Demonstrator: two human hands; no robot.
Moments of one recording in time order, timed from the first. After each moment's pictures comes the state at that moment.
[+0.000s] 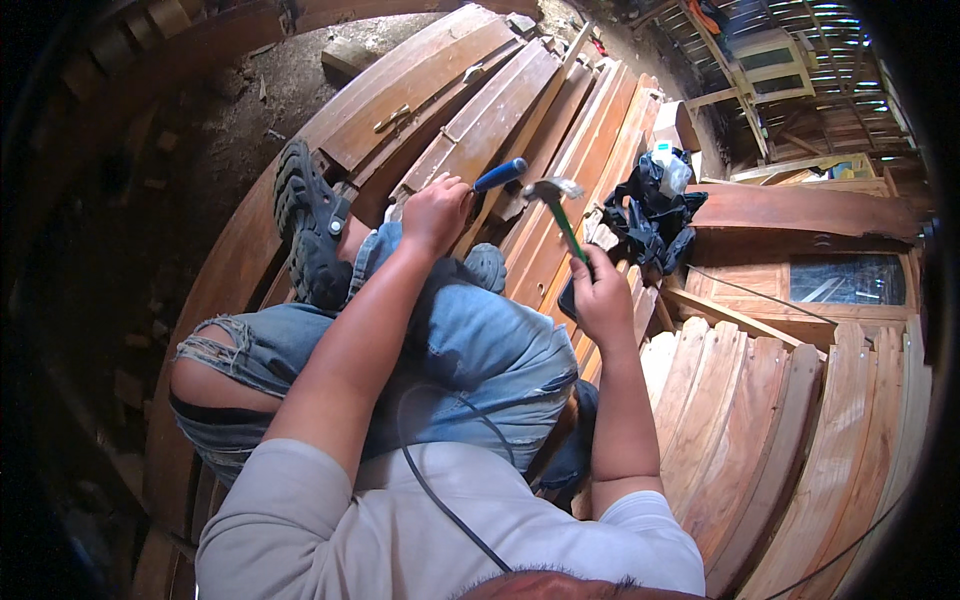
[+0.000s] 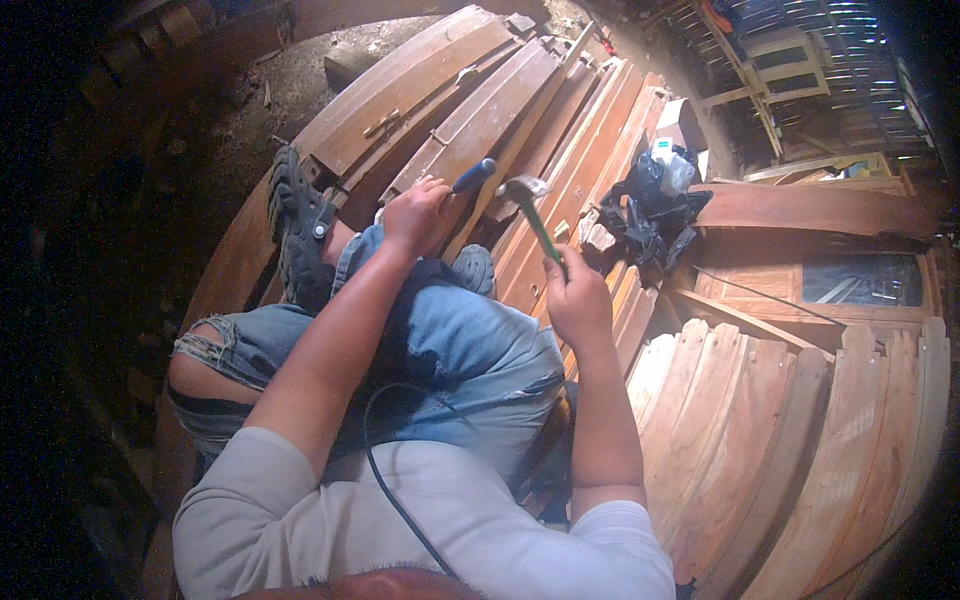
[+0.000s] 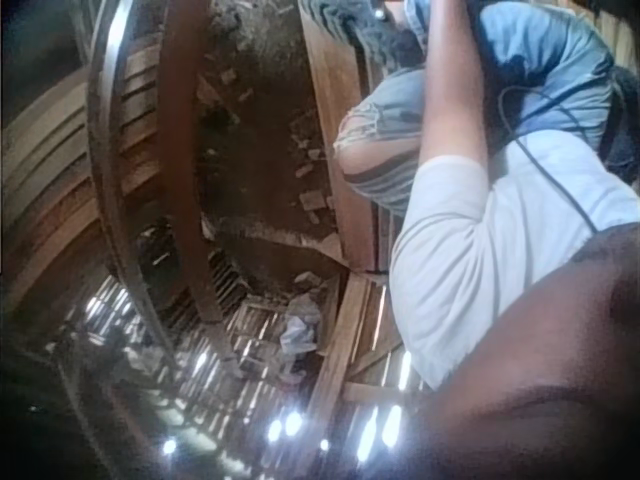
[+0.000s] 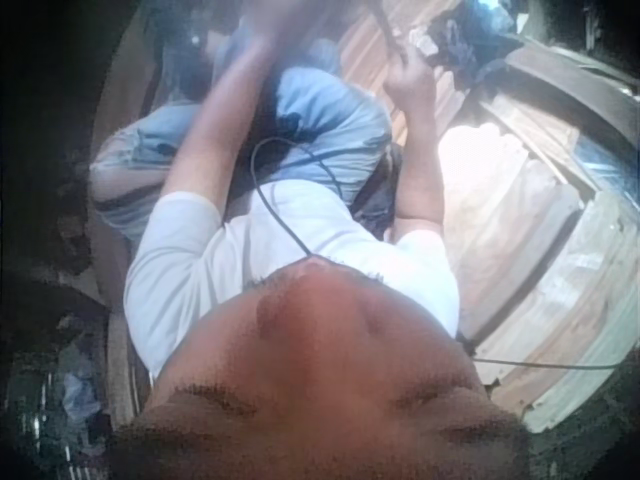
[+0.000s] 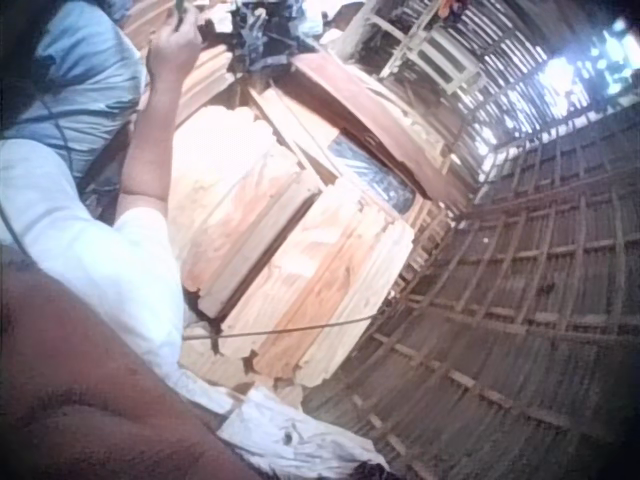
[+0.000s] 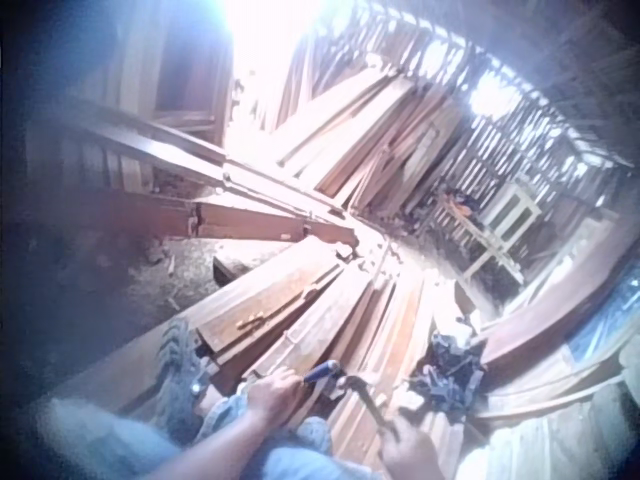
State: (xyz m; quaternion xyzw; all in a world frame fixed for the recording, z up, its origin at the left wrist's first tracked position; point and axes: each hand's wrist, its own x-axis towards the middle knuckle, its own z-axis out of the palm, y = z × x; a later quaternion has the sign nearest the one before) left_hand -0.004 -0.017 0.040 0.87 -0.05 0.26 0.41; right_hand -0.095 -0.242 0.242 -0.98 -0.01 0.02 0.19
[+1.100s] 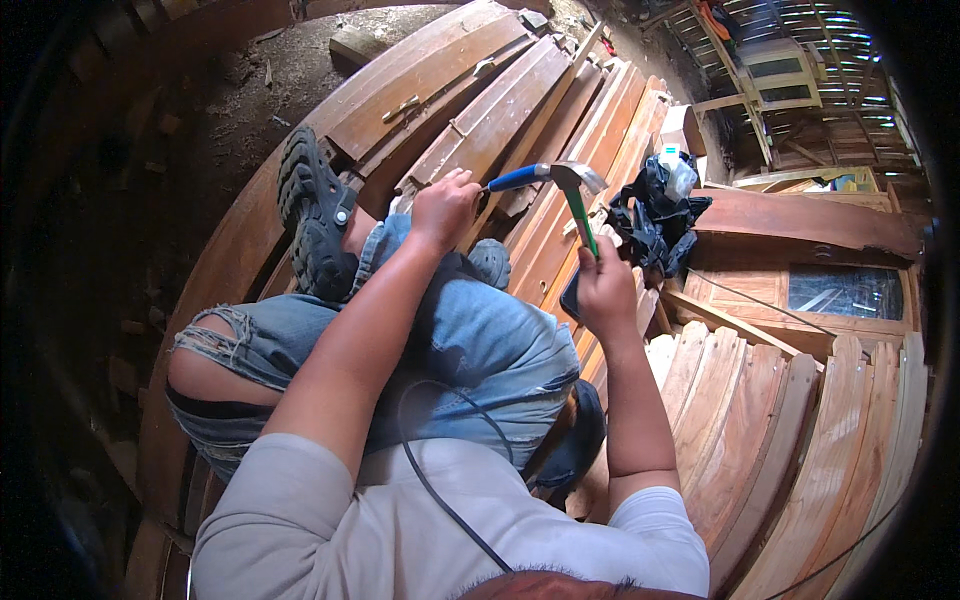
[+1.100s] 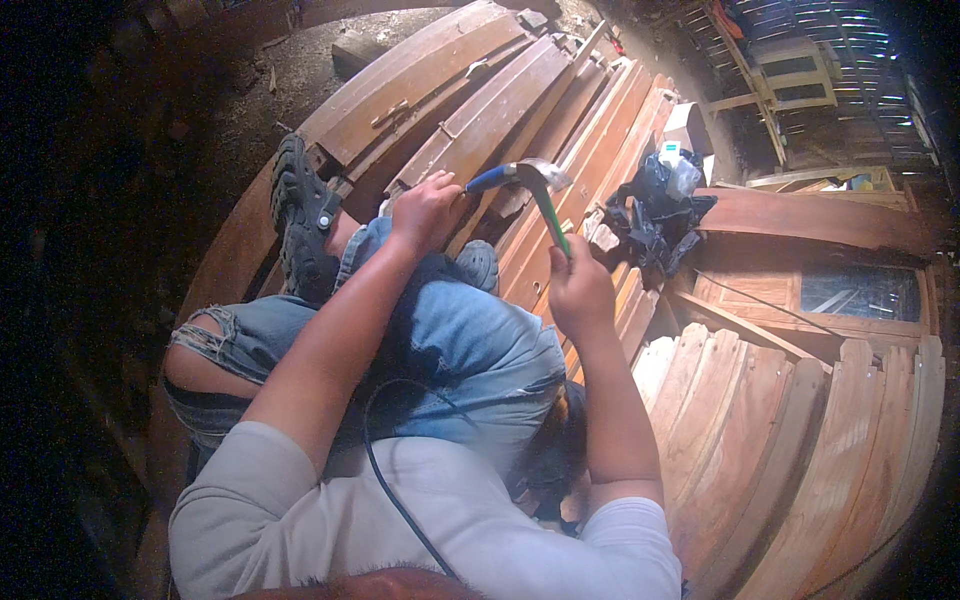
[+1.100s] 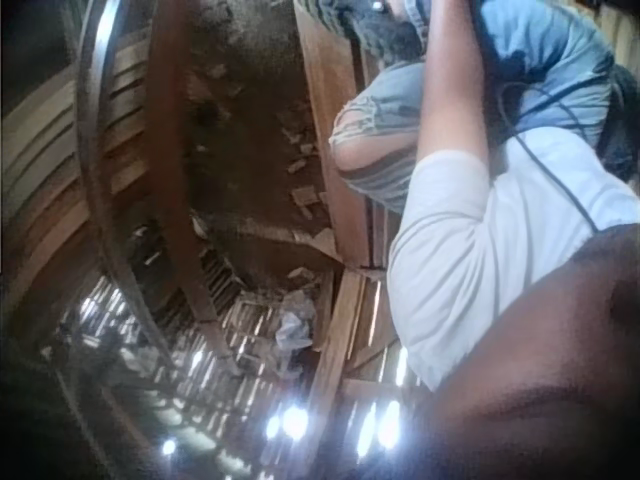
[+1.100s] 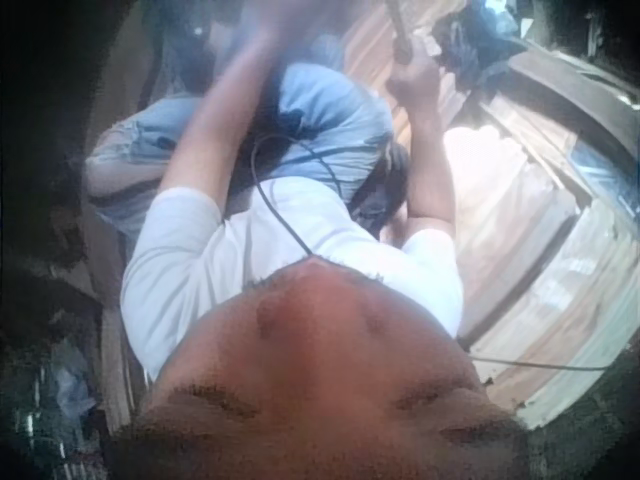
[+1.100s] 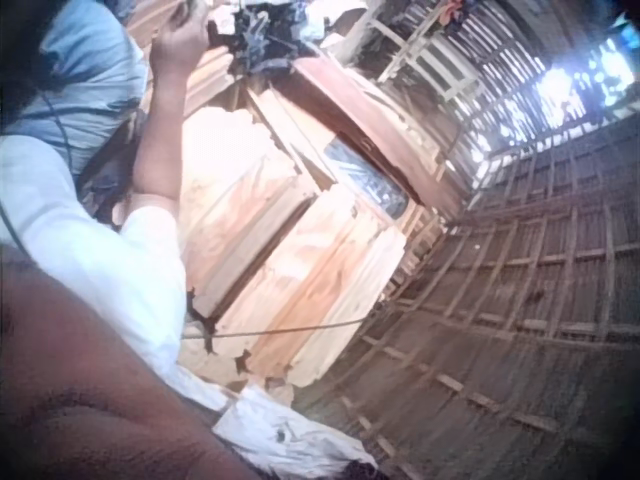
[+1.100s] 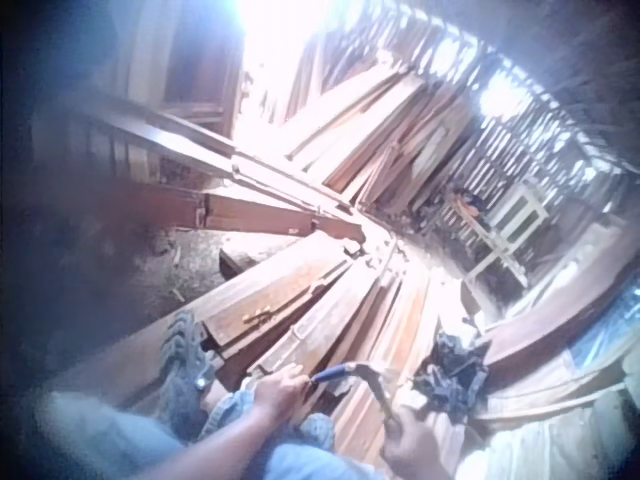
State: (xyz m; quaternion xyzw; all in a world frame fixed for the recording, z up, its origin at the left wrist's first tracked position) left_hand 0.002 -0.020 0.024 0.88 -0.07 0.27 0.38; right_hand -0.084 -0.234 0.241 -0.99 -0.06 -0.01 0.13
